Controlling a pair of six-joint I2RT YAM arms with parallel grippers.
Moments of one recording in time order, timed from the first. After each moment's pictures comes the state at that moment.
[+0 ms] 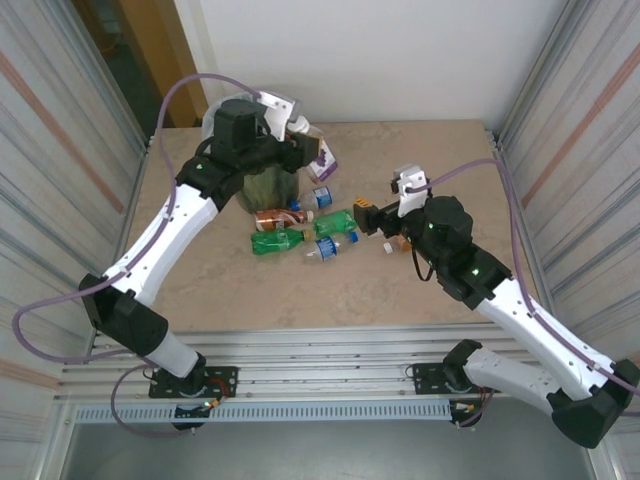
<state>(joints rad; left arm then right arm) -0.50 1.55 1.67 -0.42 0.31 -0.11 0.69 0.92 0.95 -0.18 0.22 0.06</state>
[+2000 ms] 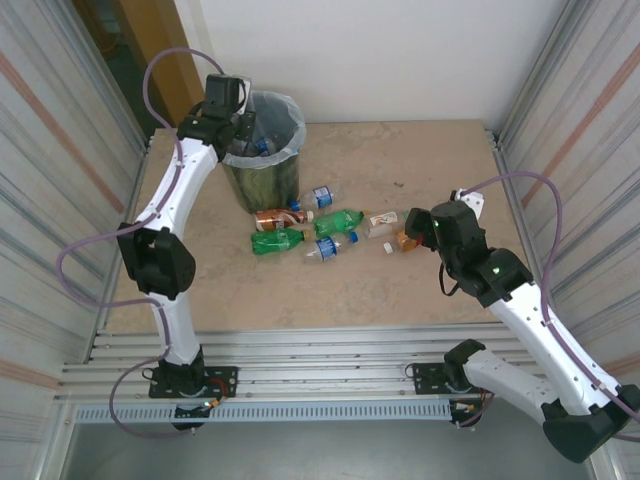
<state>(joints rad) -0.25 1.97 2.06 -0.70 -0.26 0.08 0.53 0.88 1.00 -0.80 0.50 0.65</state>
